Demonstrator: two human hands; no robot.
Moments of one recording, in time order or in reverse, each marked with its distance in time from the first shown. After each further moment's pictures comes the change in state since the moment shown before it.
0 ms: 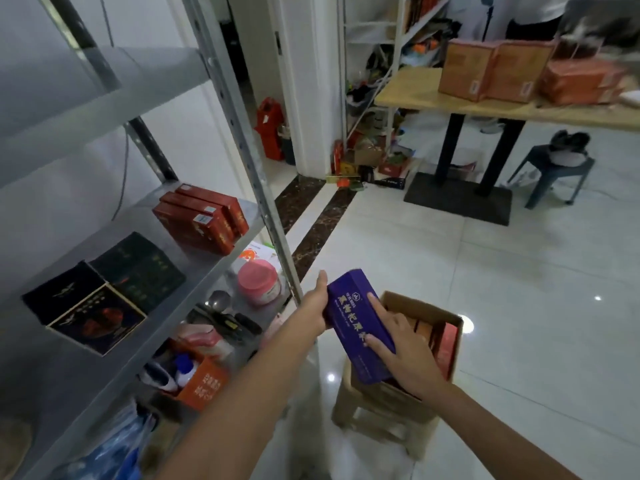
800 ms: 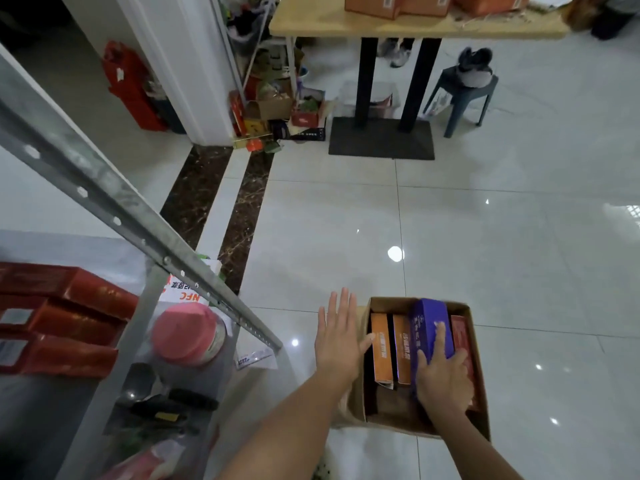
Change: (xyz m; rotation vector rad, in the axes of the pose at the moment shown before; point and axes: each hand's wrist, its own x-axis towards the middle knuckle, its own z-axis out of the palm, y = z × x) left_hand 0.197 -0.052 0.027 1.893 -0.192 0.802; right_hand 0.093 0.129 0.099 -0.386 0.285 1.073
